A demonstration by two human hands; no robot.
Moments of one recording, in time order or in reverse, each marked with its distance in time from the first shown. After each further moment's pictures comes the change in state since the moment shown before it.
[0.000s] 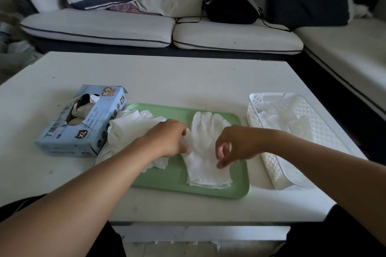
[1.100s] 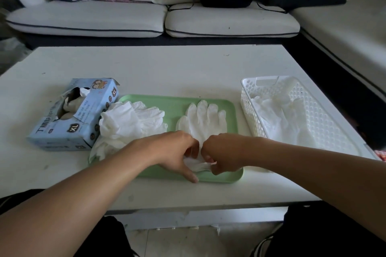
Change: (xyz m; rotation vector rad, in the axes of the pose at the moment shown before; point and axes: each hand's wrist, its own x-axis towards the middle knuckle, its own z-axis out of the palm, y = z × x) left_hand -0.026 0.027 0.017 0.126 -0.327 0.303; right_hand 0.008 -0.015 0.055 -0.398 -0.014 -0.077
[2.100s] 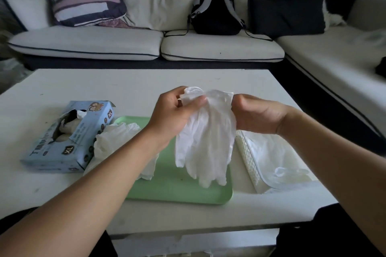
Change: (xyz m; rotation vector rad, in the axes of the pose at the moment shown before) left_hand 0.006 0.036 -0.076 -1.209 0.889 0.203; right_hand -0.069 0.074 -0.089 1.482 0.200 -0.288
